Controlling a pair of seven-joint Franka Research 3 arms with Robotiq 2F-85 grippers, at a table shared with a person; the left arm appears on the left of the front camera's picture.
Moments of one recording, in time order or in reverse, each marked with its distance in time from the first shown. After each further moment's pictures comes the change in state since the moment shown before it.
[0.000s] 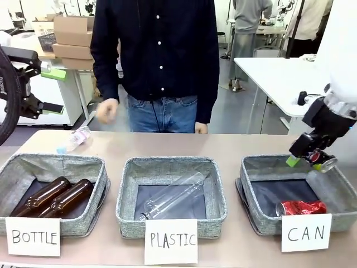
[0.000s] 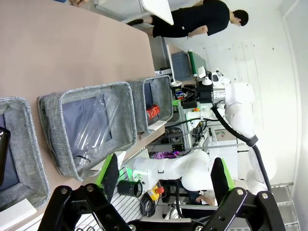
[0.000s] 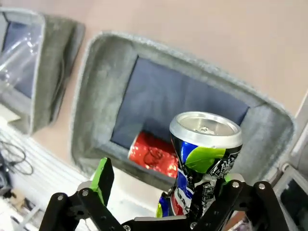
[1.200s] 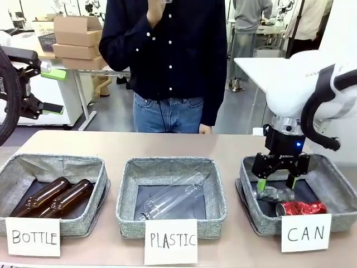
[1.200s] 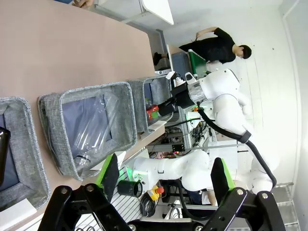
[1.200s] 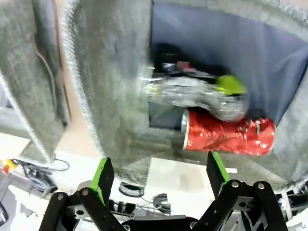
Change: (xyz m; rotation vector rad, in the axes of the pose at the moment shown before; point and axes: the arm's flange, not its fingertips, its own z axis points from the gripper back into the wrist) left arm 0.000 0.000 0.000 0.000 0.000 0.000; right arm 0.035 0.060 -0.073 -0.003 0.372 -0.326
